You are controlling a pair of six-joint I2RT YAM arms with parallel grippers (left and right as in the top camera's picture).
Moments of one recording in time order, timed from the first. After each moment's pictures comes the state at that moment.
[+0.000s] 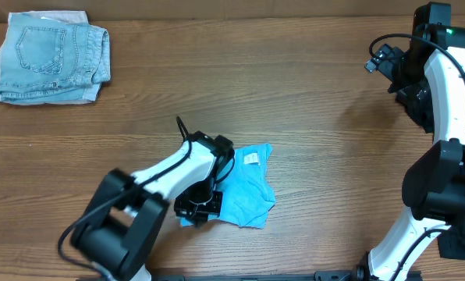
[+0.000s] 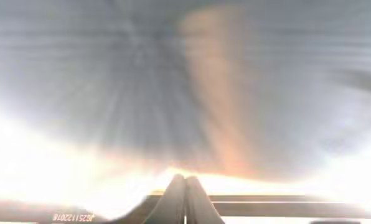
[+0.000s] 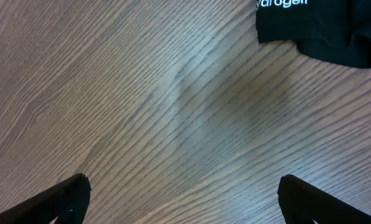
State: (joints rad) left arm -0.59 1.79 1.06 -1.23 0.15 -0.44; right arm -0.19 2.05 1.94 -1.19 -0.05 0.54
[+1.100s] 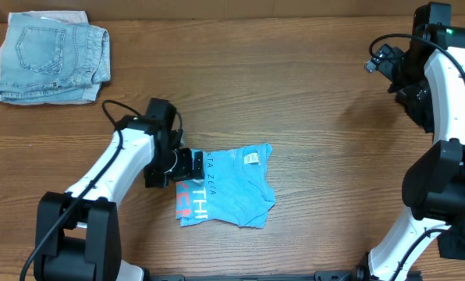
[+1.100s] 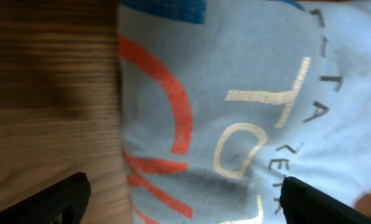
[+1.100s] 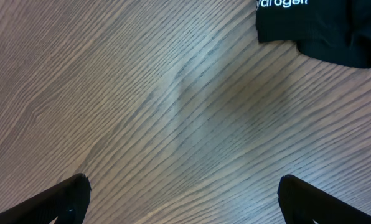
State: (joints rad) left arm -0.18 1.67 1.03 -0.96 0.29 -0.26; right arm -0.19 2.05 1.94 -1.19 -0.05 0.54
